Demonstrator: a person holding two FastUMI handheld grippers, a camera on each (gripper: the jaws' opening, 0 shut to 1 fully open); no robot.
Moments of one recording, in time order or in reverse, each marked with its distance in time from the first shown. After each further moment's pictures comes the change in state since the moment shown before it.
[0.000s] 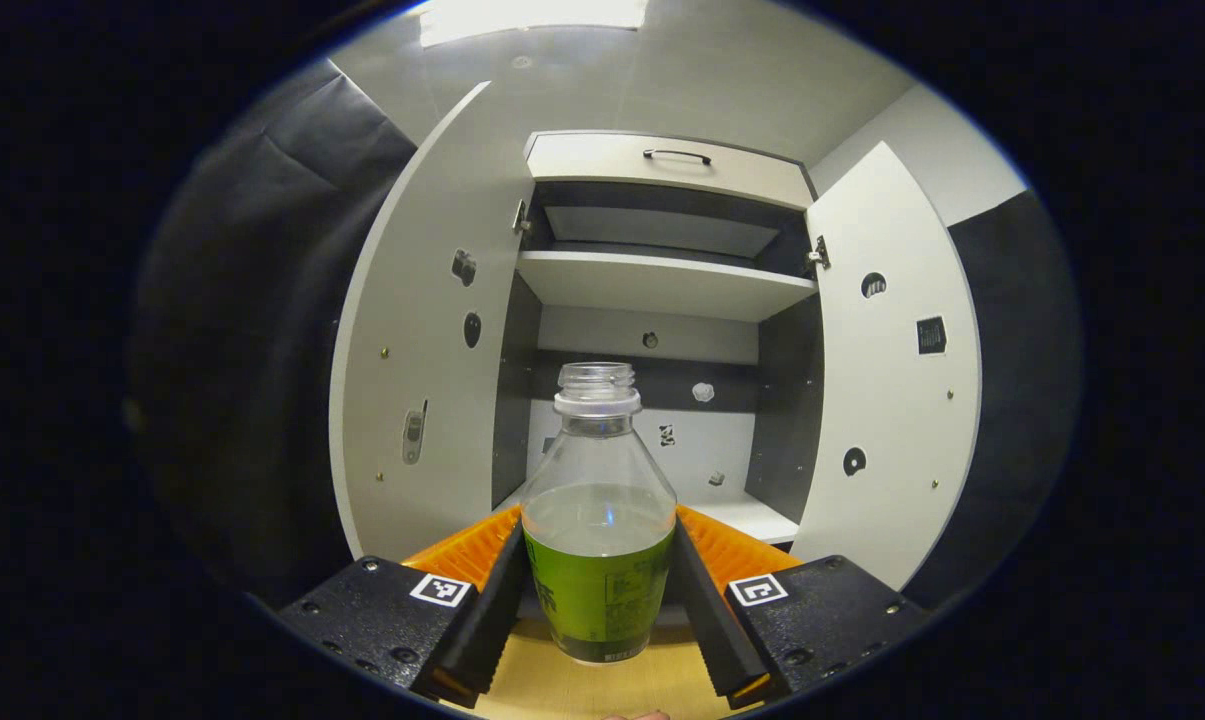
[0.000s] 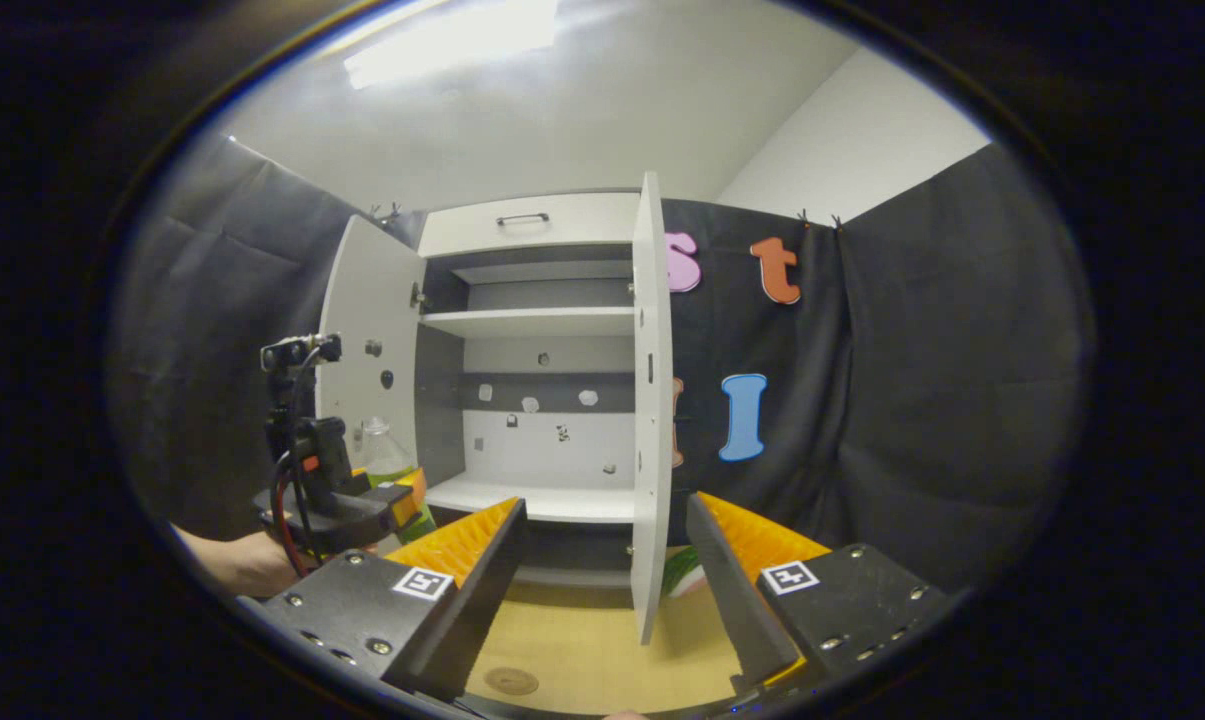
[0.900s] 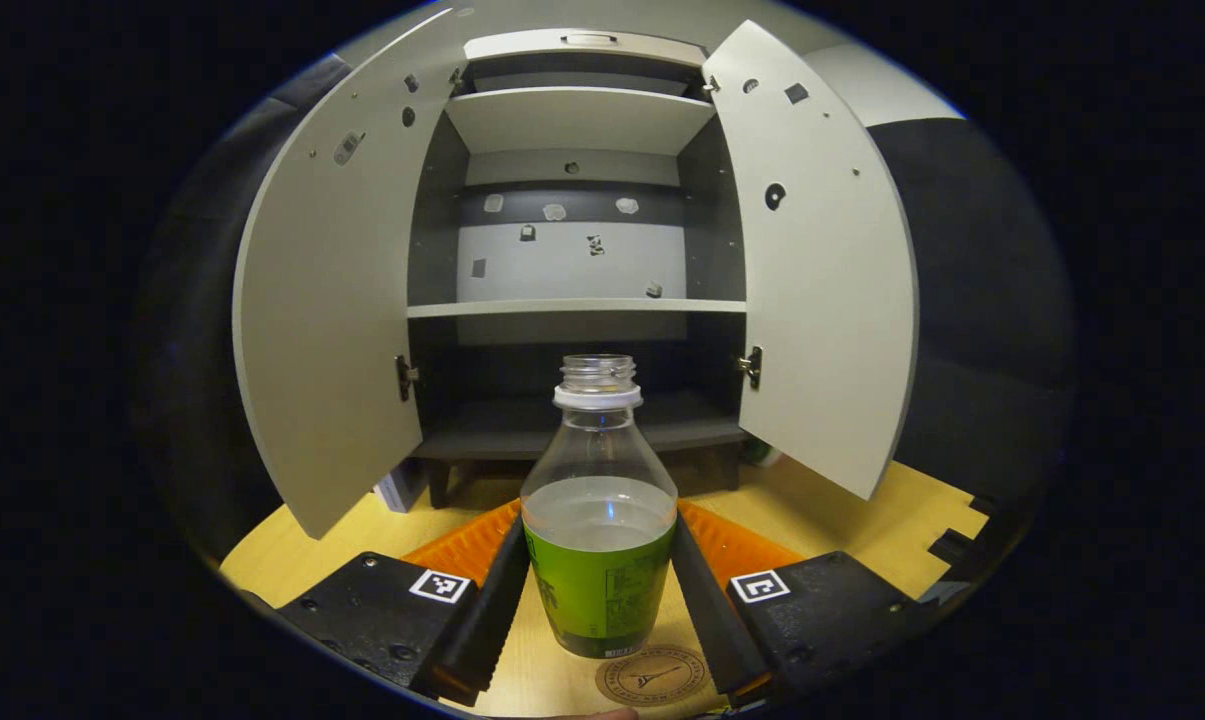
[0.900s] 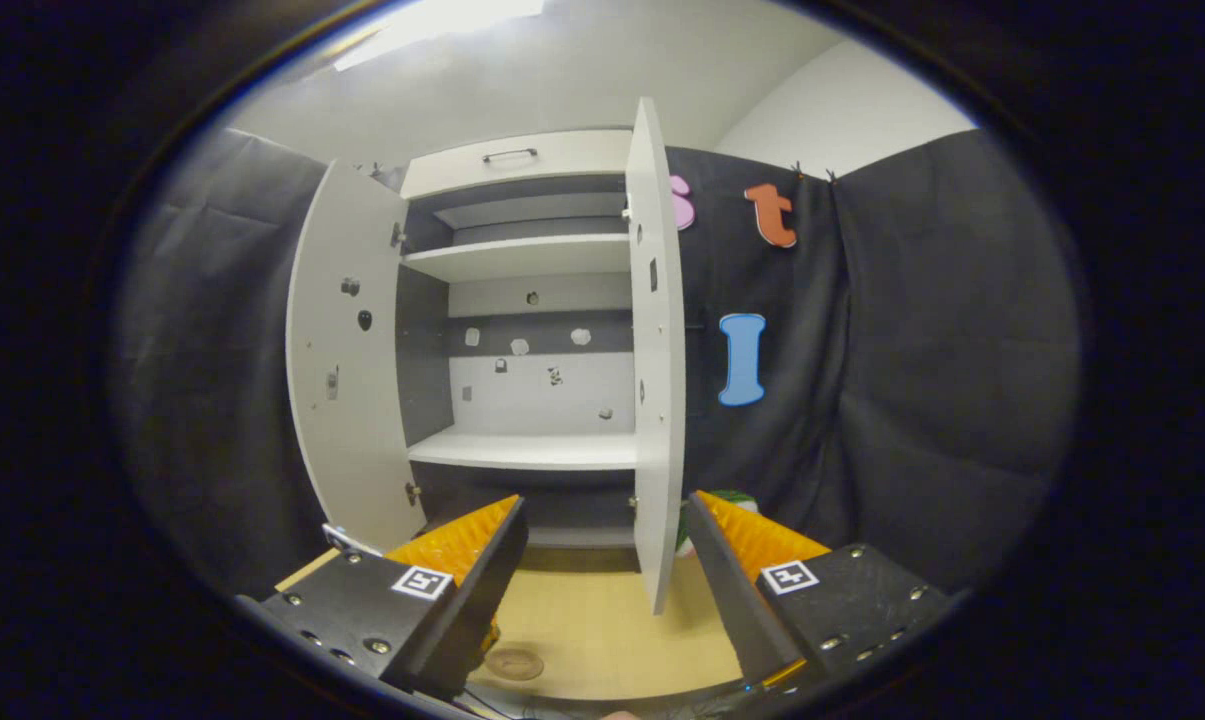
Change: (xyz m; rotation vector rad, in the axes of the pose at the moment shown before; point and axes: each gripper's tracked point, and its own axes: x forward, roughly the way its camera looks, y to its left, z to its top) left arm -0.047 -0.052 -0.274 0.079 0.255 -0.185; right arm 0.029 0.013 -0.084 0.058 0.148 -0.029
